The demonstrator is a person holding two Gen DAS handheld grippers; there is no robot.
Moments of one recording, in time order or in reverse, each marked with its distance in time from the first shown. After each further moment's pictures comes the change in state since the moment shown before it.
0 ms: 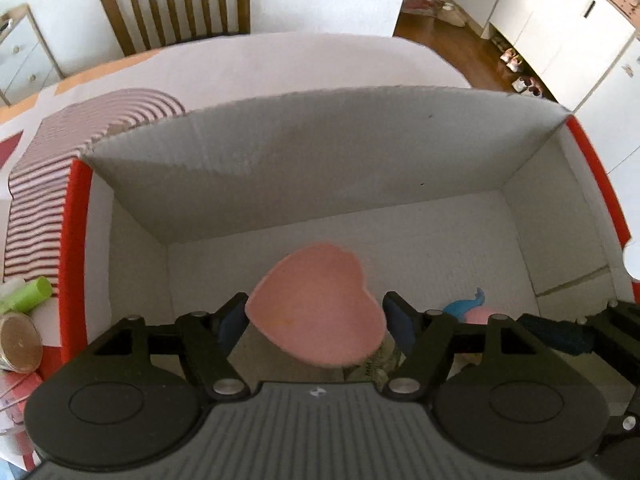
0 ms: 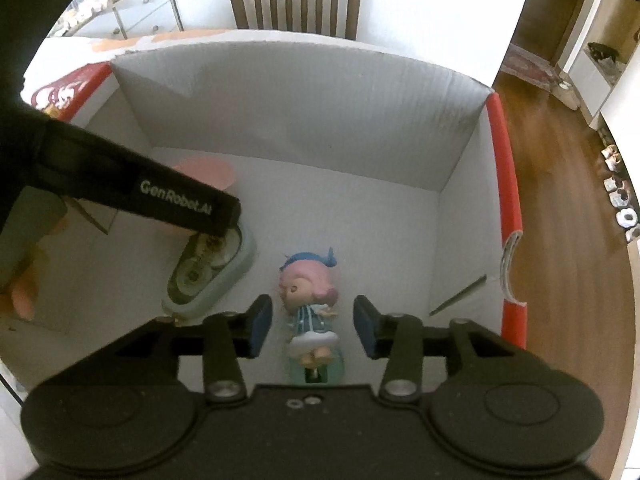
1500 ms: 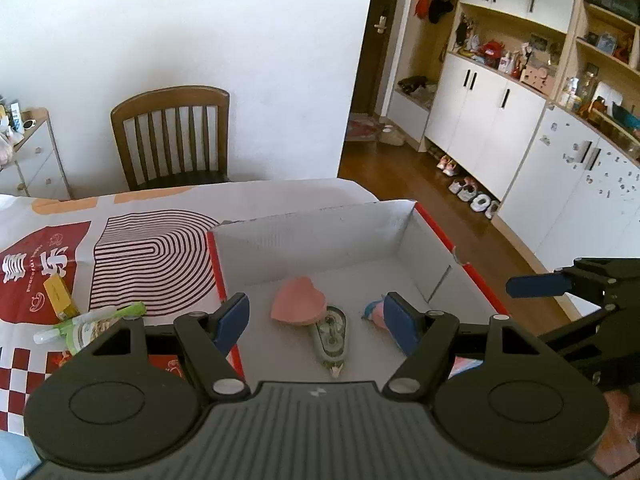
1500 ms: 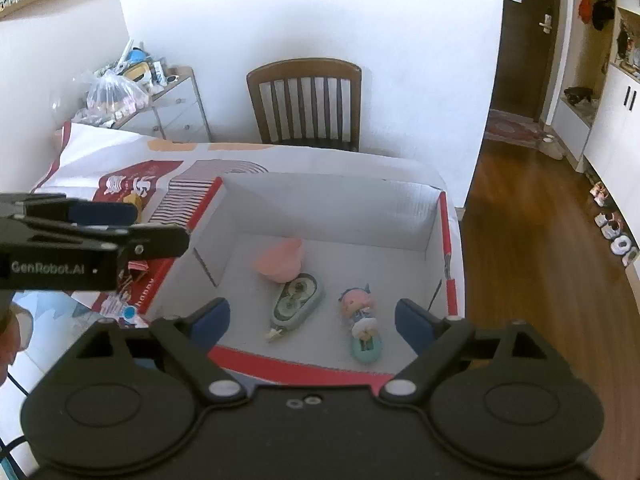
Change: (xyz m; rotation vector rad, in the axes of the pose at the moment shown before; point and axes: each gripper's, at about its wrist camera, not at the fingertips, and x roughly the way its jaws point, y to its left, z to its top) left arm -0.194 0.026 -0.102 0.081 -0.430 -0.125; right arm -0.150 0.034 -0.046 0.066 -0.291 0.035
